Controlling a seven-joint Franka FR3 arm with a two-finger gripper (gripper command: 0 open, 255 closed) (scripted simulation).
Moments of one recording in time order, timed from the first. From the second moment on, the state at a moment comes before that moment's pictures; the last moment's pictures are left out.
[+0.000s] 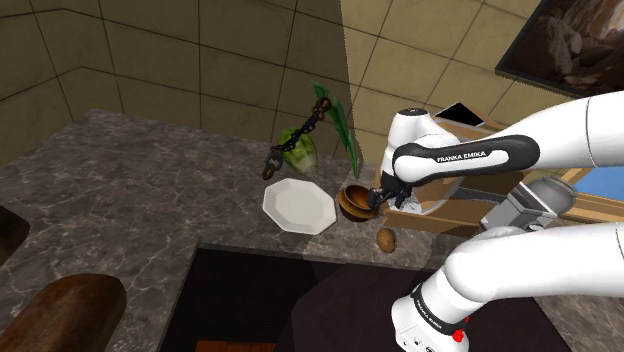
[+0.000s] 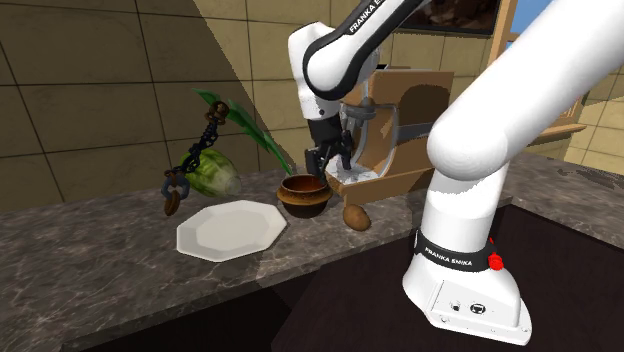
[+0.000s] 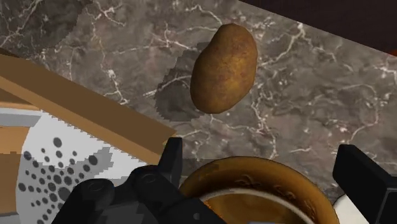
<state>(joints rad) -0.20 -0.57 0.00 -2.89 -0.22 2.15 0.28</state>
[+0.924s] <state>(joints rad) -0.36 -0.24 -0.02 -3.00 -0.40 2.51 0.44</state>
